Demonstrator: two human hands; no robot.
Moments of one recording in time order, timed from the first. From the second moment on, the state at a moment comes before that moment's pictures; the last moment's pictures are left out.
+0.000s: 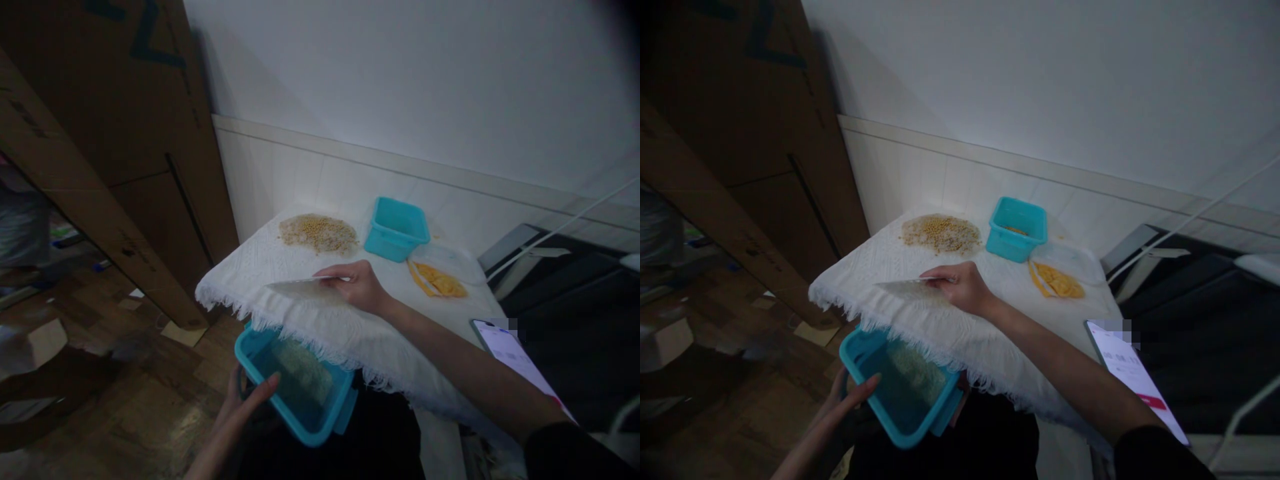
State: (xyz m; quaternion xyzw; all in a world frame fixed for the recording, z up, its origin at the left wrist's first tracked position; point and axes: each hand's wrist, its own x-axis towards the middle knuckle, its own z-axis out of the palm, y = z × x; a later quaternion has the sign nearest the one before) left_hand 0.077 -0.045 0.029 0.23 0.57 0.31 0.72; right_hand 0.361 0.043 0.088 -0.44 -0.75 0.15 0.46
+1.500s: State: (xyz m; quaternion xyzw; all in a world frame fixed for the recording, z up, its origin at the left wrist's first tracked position) left_hand 0.096 -0.054 0.030 0.24 0.58 0.29 0.72; right_hand 0.355 -0.005 0.074 -0.53 -0.75 -0.06 0.39
